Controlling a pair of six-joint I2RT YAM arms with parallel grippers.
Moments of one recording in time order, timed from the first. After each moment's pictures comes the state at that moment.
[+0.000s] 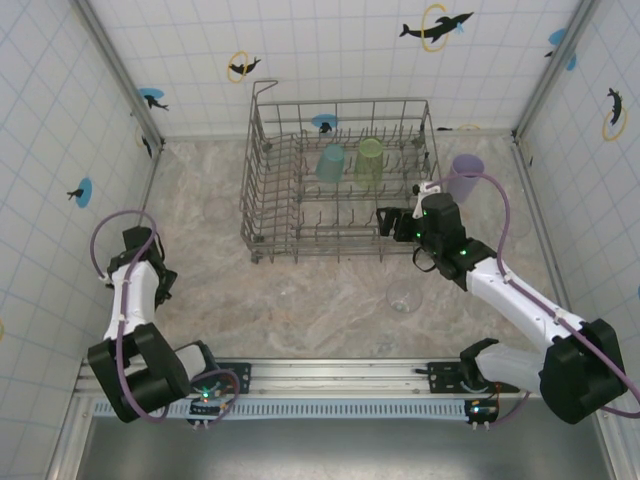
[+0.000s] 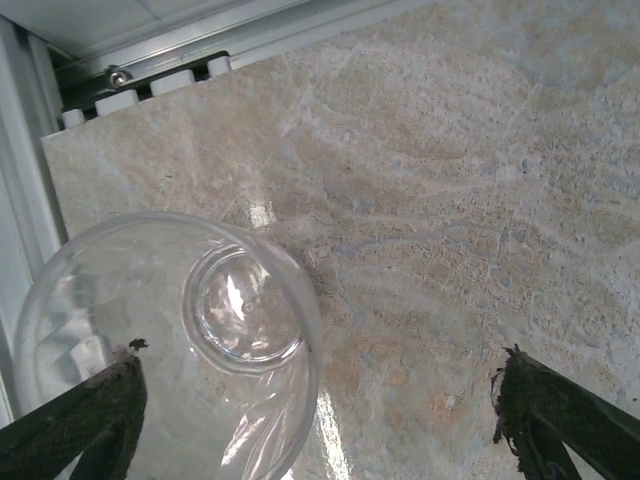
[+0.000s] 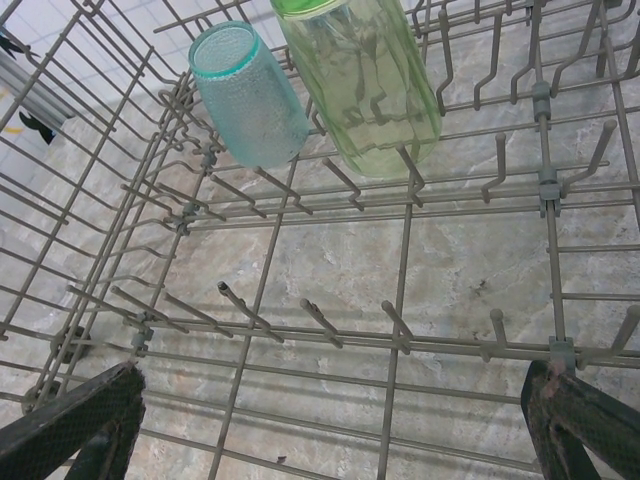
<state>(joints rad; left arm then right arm) 0.40 1.16 0.71 -0.91 -0.35 -0.78 0.50 1.15 0.73 -0.10 0.02 0.46</state>
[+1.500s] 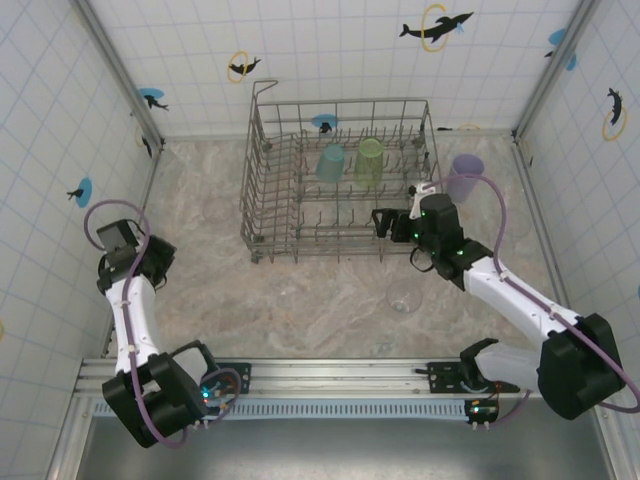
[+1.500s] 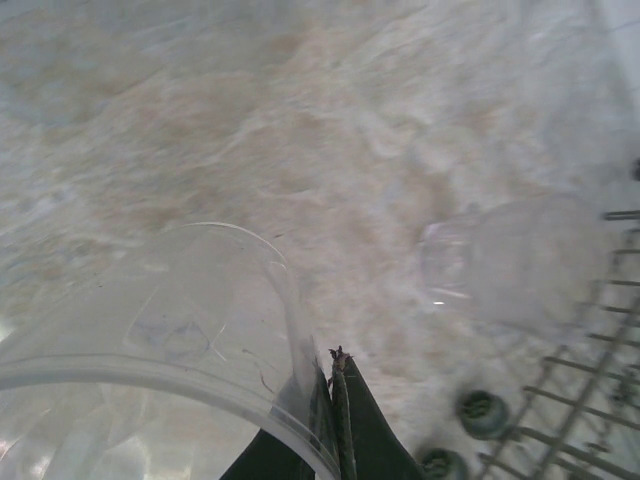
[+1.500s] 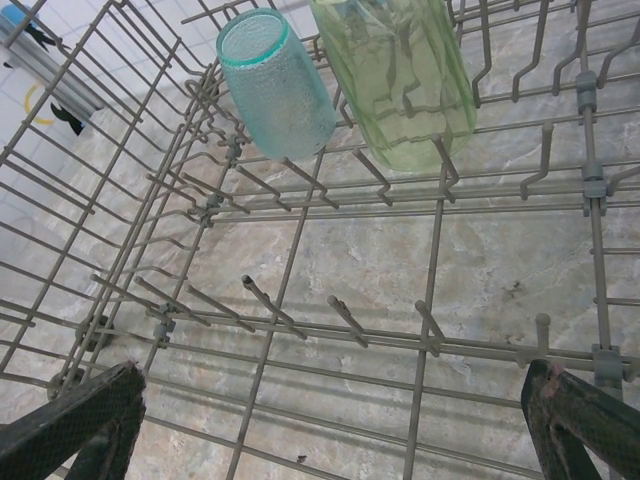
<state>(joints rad) 0.47 1.01 0.75 -0.64 0.27 -0.58 0.51 1.18 0.72 -0.05 -0.04 0.47</state>
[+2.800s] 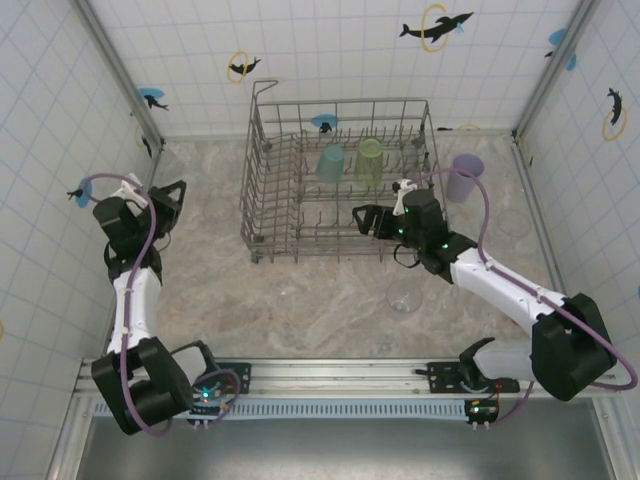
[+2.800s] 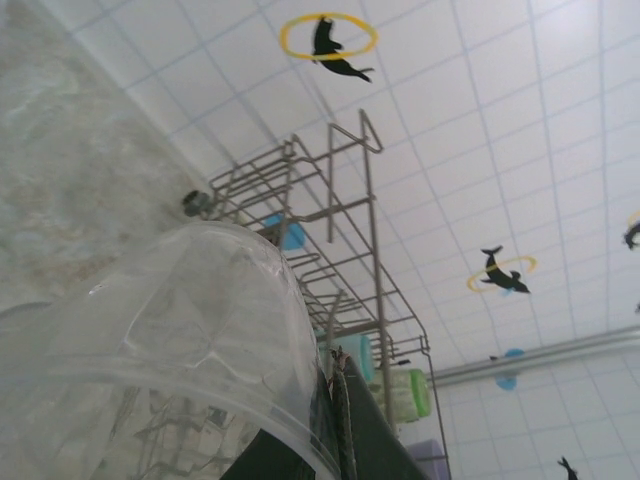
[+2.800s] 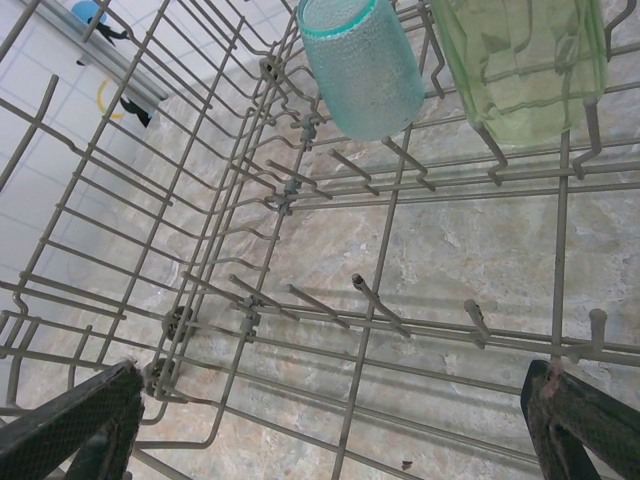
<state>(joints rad) 0.35 1.10 0.71 0.20 0.74 -0.95 0.59 1.28 0.79 0.00 -0.09 0.59</state>
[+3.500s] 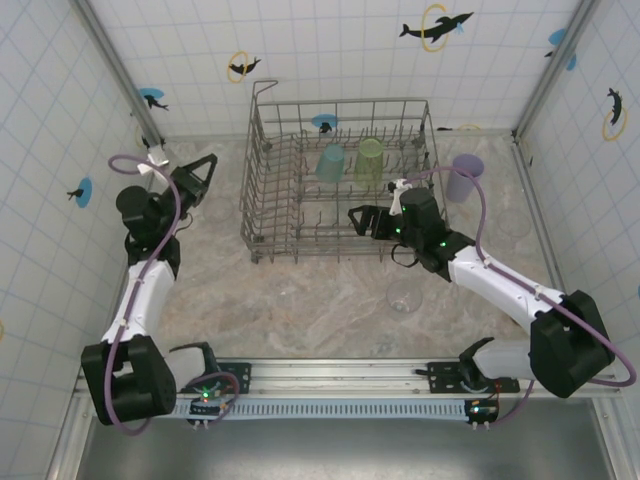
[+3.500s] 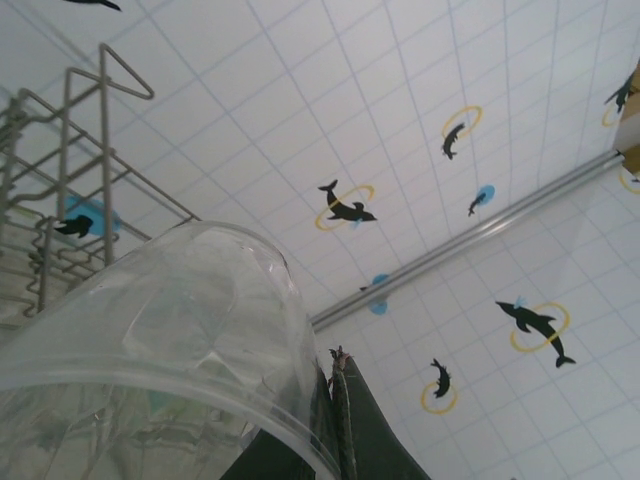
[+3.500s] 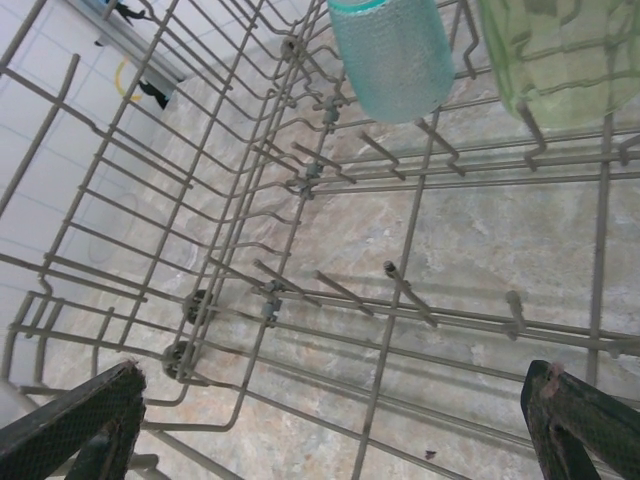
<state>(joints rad) 0.12 1.14 0.74 0.55 0.78 -1.10 0.59 1.29 0.81 -0.01 -0.15 0.60</state>
